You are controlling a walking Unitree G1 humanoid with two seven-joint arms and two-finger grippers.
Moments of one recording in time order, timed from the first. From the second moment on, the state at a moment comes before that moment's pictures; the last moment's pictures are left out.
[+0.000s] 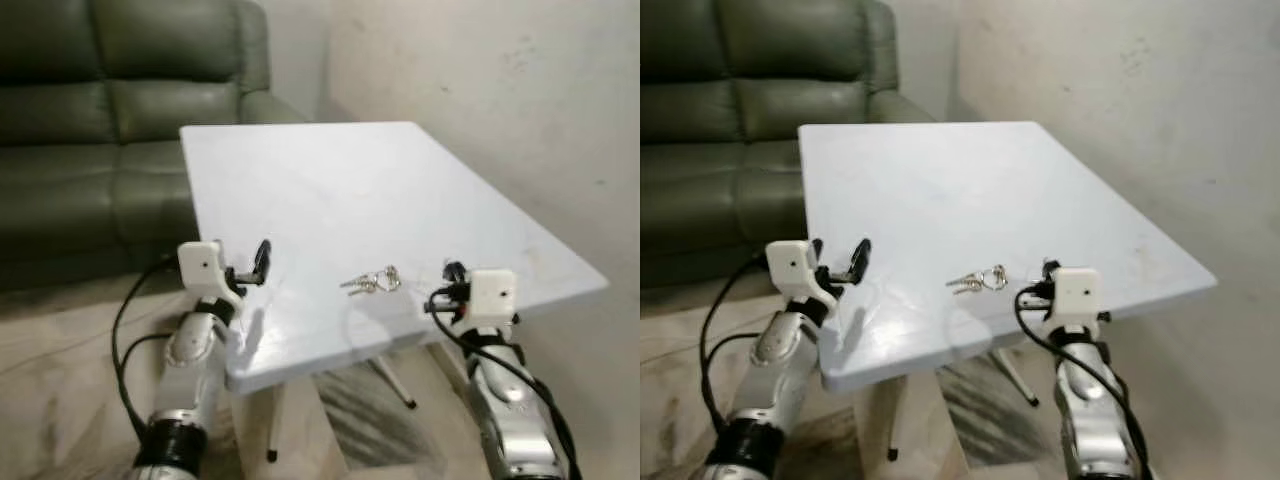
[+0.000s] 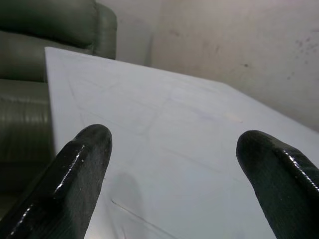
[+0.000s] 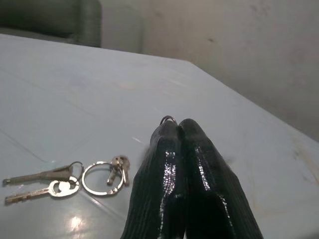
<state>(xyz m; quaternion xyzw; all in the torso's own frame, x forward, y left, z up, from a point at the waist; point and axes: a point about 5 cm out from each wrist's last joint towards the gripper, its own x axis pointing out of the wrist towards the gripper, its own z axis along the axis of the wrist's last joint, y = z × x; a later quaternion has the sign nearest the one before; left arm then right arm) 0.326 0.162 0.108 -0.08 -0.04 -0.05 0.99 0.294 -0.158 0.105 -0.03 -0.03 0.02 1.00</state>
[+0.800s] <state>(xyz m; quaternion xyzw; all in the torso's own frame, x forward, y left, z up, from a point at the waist) 0.324 0.160 0.108 -0.08 -0.04 -0.05 0.99 0.291 -0.160 0.102 -0.03 -0.02 0.00 1.00</state>
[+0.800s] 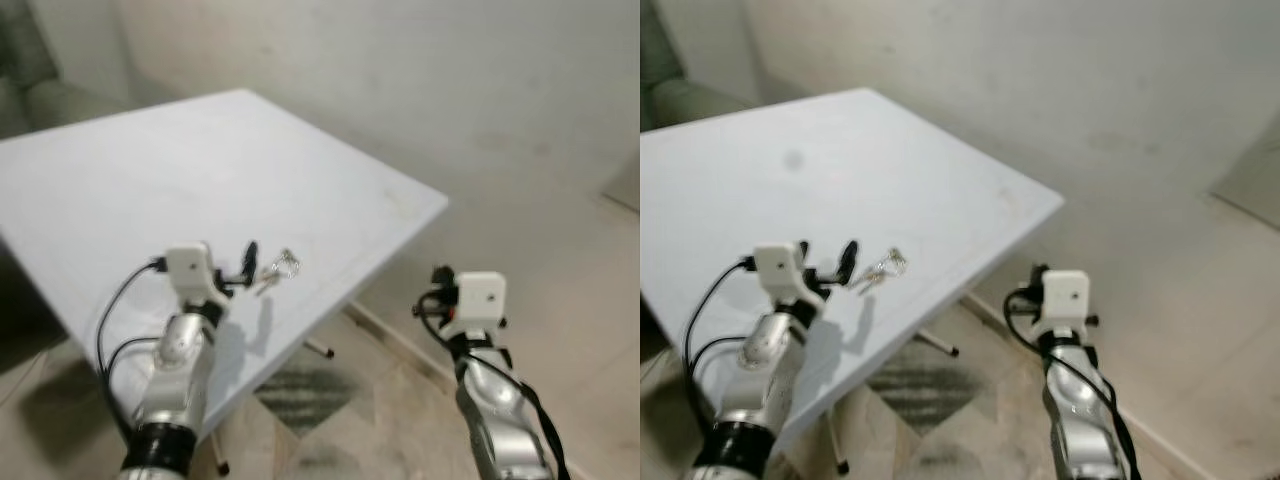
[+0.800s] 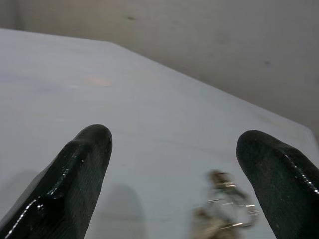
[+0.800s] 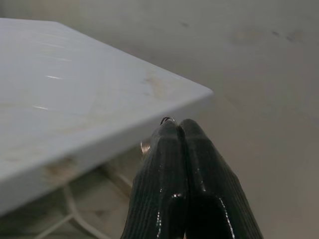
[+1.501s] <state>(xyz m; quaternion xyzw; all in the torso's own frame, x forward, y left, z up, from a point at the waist) 0.322 0.149 0.107 -0.07 -0.03 -0.07 0.99 0.290 -0.163 0.103 -0.03 -0.02 -0.01 1.00</state>
